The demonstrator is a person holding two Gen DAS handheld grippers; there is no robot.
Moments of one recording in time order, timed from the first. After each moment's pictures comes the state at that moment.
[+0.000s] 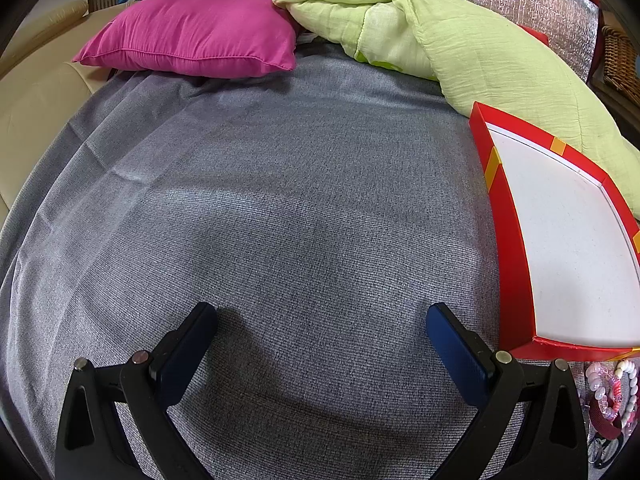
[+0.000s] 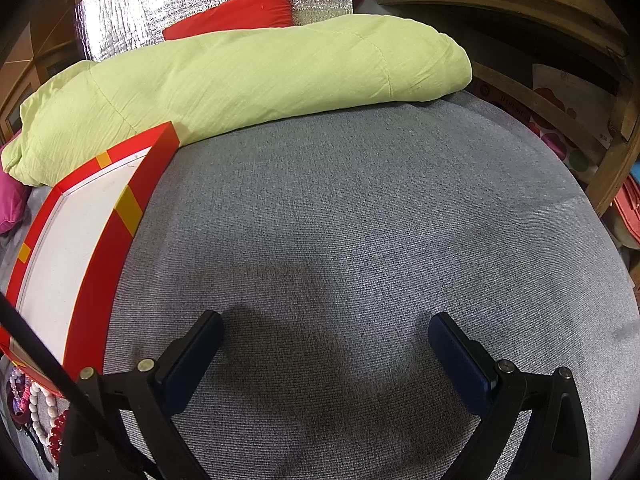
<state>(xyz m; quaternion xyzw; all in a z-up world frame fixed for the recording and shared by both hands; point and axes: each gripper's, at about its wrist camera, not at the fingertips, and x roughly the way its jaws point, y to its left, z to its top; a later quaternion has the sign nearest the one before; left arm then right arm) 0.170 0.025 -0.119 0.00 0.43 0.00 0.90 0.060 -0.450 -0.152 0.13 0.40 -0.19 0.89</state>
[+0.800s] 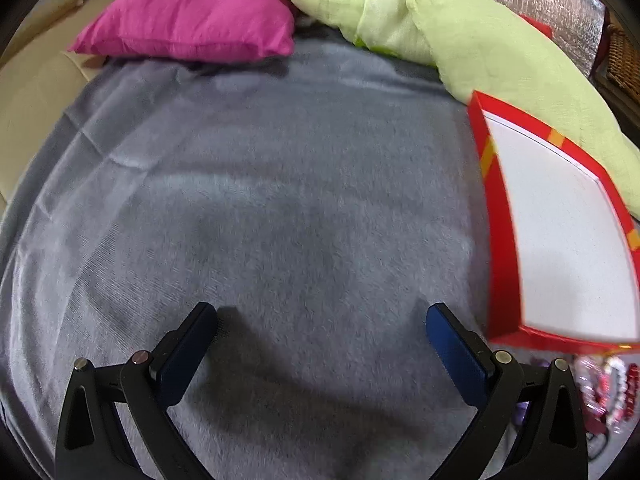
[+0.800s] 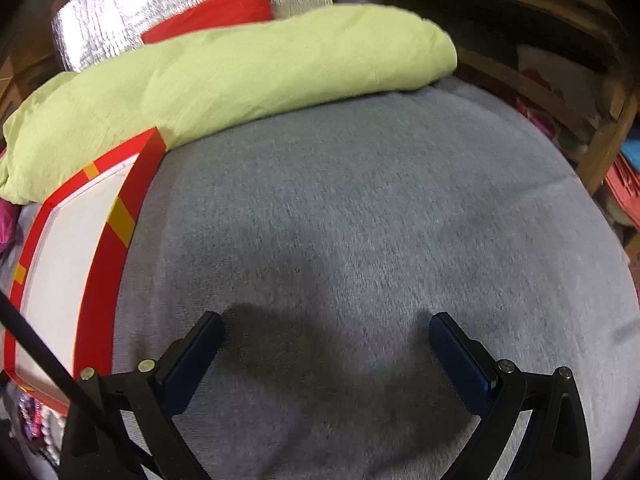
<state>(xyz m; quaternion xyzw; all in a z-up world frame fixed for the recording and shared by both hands) 0.172 0.024 -0.111 -0.01 0.48 -0.01 0.88 0.071 -0.449 -0.149 0.16 0.43 -0.21 0.86</state>
